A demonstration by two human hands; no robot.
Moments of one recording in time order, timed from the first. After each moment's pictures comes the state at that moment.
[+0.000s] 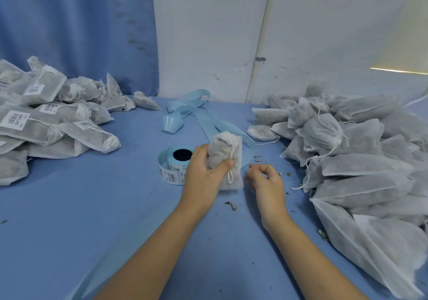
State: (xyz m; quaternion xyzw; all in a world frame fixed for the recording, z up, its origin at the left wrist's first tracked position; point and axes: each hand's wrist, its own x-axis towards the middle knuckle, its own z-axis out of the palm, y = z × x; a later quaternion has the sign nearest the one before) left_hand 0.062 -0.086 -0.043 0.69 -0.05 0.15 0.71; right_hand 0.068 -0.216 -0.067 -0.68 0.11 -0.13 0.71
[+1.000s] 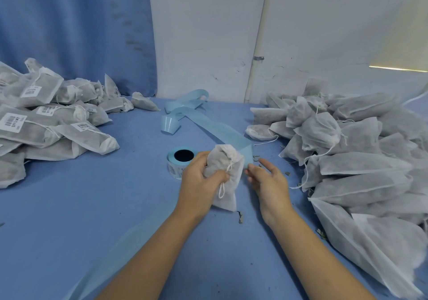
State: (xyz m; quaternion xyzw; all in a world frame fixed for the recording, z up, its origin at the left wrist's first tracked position) left_hand 0.054 -0.082 -0.047 0.69 -0.10 0.14 0.70; right_hand 0.074 -0.224 -0.061 -0.56 0.11 -0.10 0.81
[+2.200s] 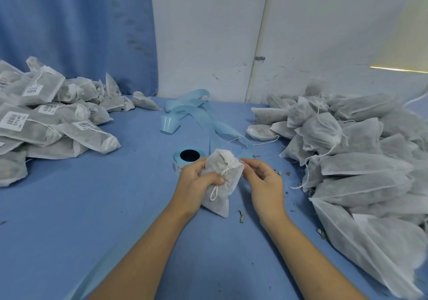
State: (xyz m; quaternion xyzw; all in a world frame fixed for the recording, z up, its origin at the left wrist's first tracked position) left_hand 0.061 -0.066 -0.053 0.66 -0.09 0.03 0.74; right_hand 0.068 -0.214 -0.068 -0.68 -0.01 -0.16 0.71
